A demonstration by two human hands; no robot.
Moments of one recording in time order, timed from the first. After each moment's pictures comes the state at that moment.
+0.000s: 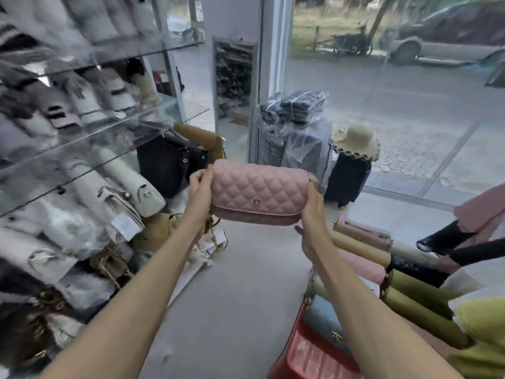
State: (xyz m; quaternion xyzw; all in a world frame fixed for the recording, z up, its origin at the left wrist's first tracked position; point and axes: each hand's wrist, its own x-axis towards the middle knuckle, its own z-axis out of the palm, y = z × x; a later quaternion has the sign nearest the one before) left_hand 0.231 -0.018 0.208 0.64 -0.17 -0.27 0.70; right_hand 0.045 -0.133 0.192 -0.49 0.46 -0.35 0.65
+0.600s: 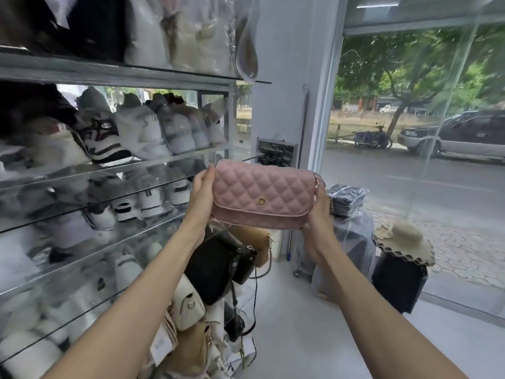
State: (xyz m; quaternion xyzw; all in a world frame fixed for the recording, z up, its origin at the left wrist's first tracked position) left_hand 0.434 -0.026 0.374 0.62 -0.26 -0.14 0.73; right_hand 0.295 -0.210 0.336 -0.57 0.27 -0.42 0.65
